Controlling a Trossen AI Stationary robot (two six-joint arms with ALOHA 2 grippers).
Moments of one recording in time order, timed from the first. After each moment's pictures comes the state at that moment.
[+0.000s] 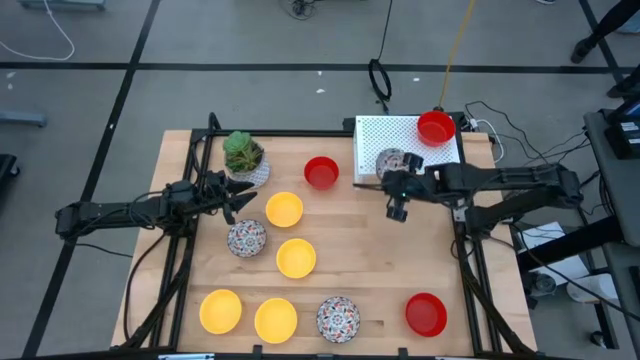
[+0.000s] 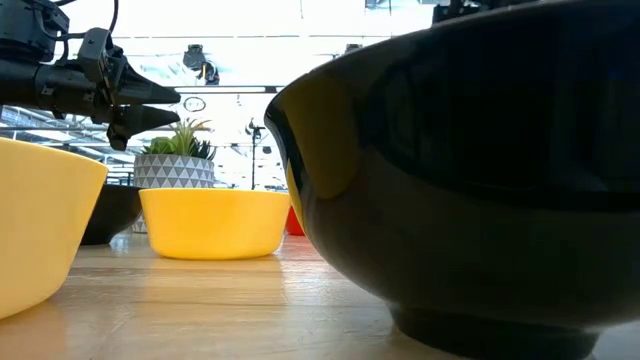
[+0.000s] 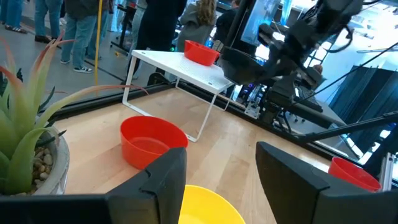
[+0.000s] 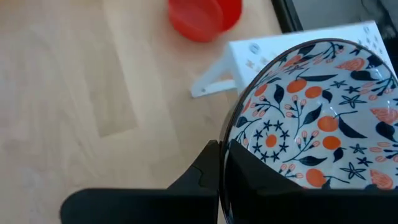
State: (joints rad) left arm 0.18 0.29 0.02 0.27 -0.12 -0.36; right arm -0.04 1.20 1.06 -0.91 0.42 0.10
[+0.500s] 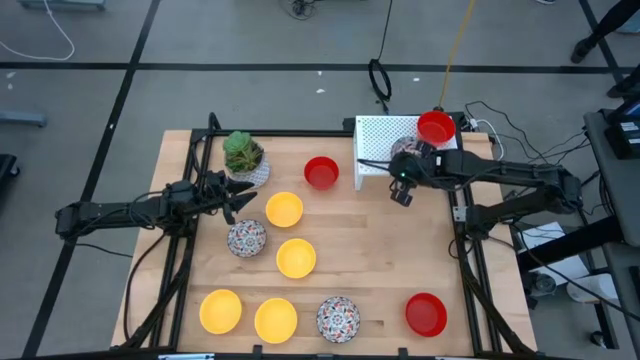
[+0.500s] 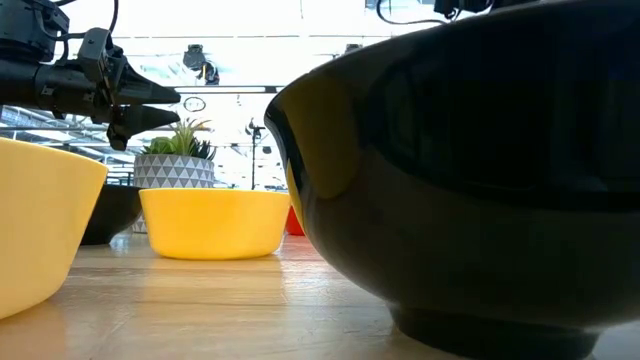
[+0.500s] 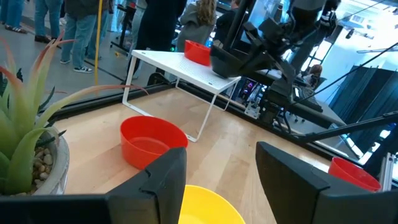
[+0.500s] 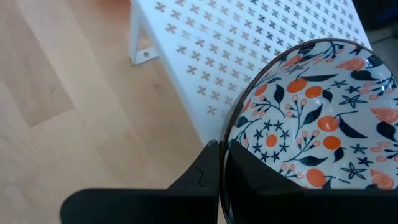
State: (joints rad) left arm 0.18 0.29 0.02 0.26 -0.12 -0.36; right arm -0.22 1.20 1.06 -1.01 0.43 0.12
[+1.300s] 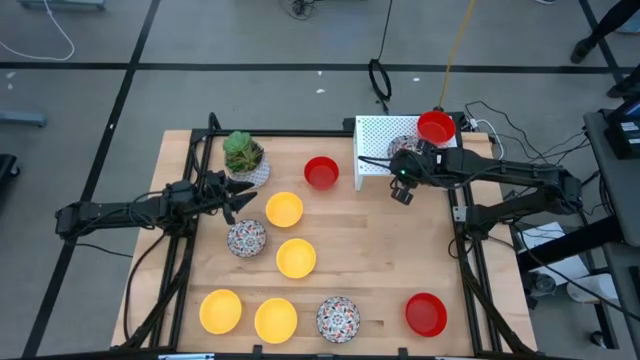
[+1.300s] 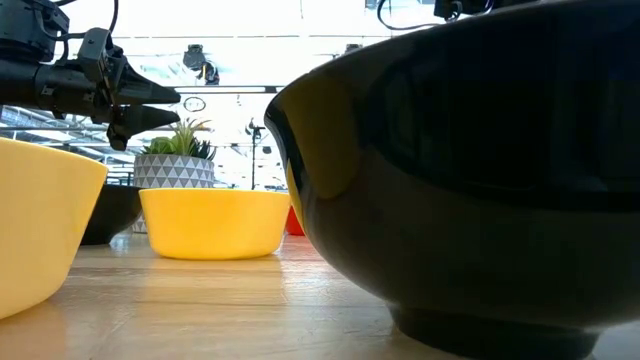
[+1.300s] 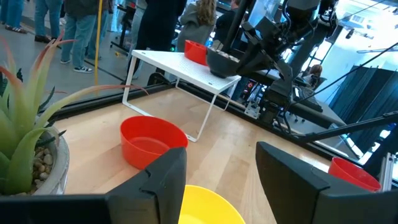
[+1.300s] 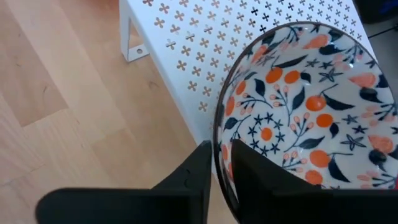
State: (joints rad) left arm 0.18 0.29 0.02 0.26 -0.12 -0.36; right arm -0.25 1.20 1.06 -1.02 0.42 0.12
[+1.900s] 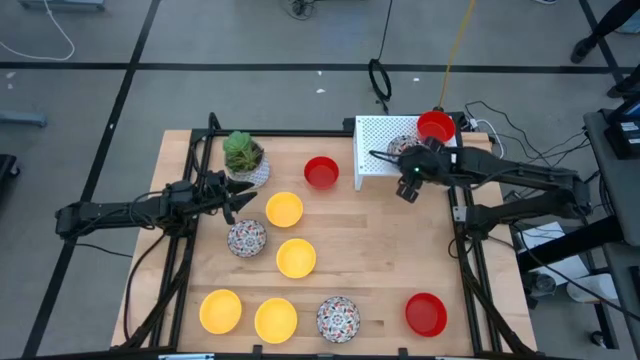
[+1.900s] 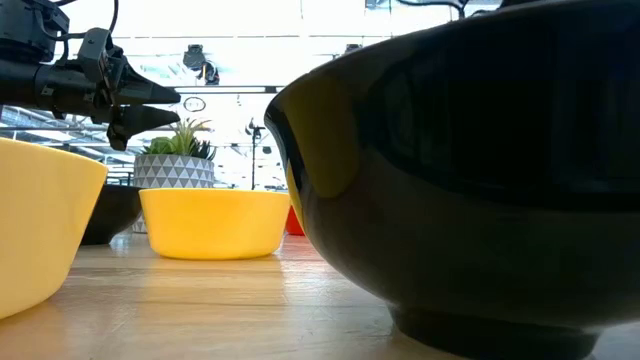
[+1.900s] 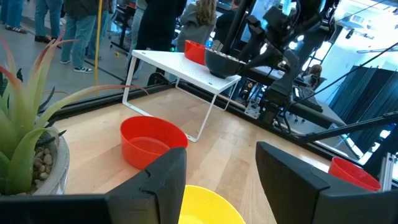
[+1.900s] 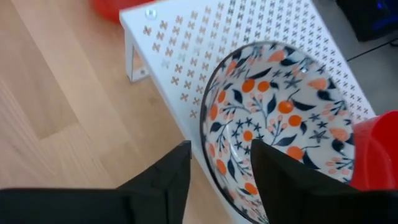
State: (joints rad) left arm 0.18 0.29 0.02 0.26 -0.12 -0.36; right arm -0.25 1.10 1.06 -1.00 0.42 0.11
